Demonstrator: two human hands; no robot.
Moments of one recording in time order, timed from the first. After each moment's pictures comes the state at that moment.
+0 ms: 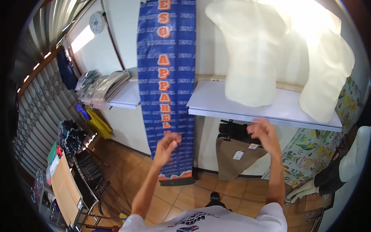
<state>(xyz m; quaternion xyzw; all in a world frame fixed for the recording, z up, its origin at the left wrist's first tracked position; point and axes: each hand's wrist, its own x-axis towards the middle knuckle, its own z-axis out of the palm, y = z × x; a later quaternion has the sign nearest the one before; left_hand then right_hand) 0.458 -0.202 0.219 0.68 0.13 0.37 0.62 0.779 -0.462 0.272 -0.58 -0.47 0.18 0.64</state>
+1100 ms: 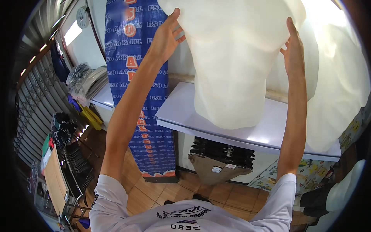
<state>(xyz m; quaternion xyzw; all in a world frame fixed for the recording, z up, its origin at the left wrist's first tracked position) 0.782 -0.115 0.509 0.69 -0.04 0.45 0.57 0.983 -0.363 0.520 -0.50 -0.41 -0.08 0.76</state>
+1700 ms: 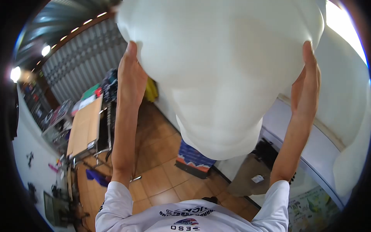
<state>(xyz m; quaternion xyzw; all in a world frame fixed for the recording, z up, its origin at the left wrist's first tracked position) 0.369 -0.221 0.484 0.61 0.14 0.71 0.33 0.685 -0.310 0.502 -0.26 -0.51 0.13 0.81</state>
